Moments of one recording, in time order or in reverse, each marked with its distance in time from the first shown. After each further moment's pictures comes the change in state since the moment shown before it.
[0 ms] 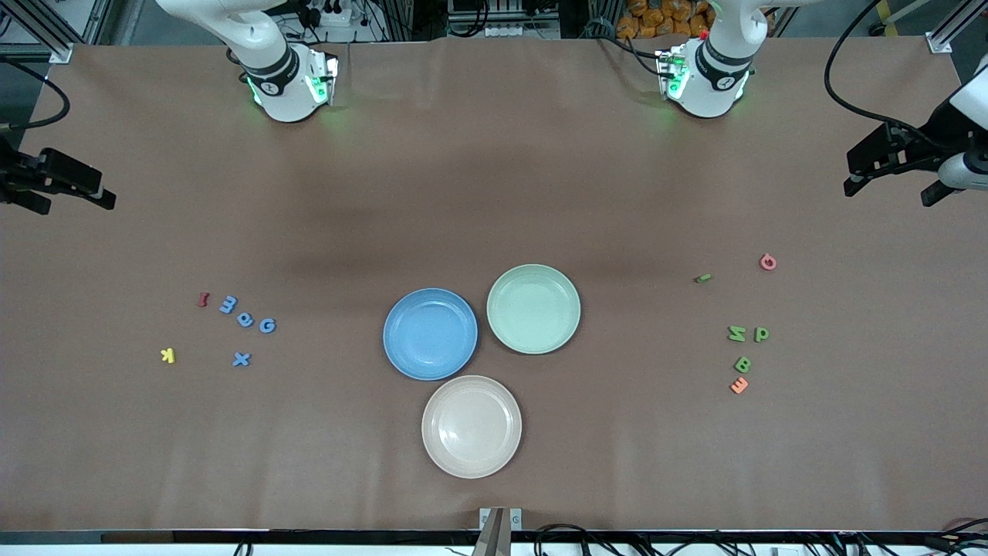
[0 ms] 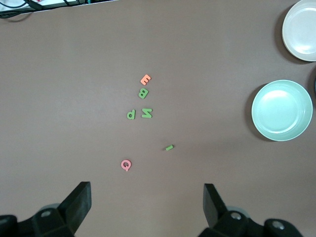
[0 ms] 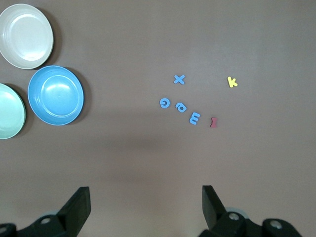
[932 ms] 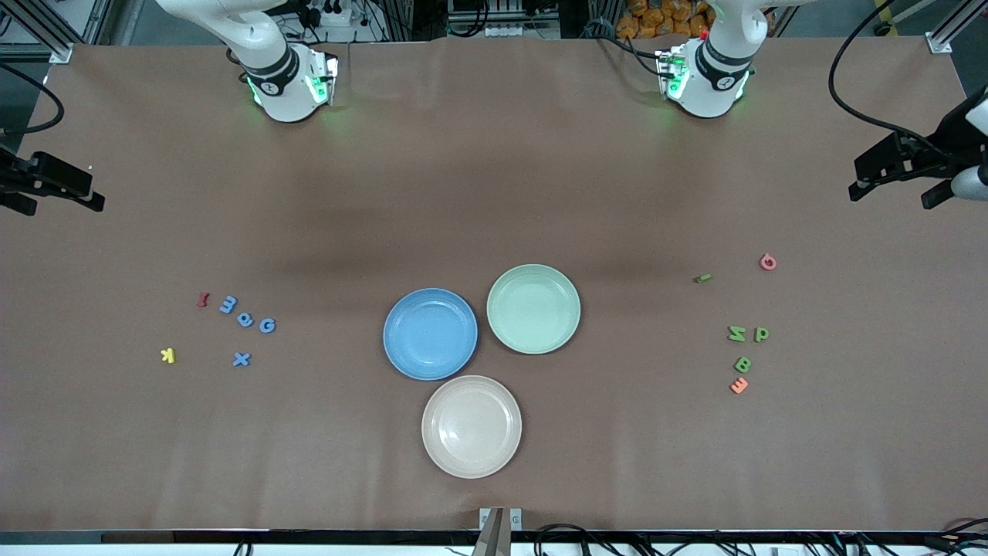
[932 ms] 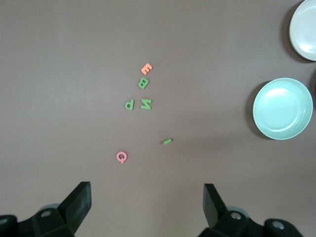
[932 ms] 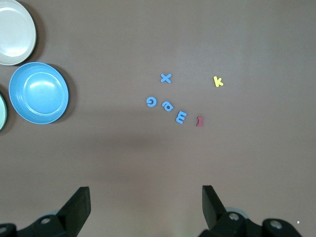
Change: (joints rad) left arm 0.050 0.003 0.003 -0.040 -0.042 -0.001 -0.003; right arm -0.013 0.005 0.002 0.000 -0.050 0.000 -0.027
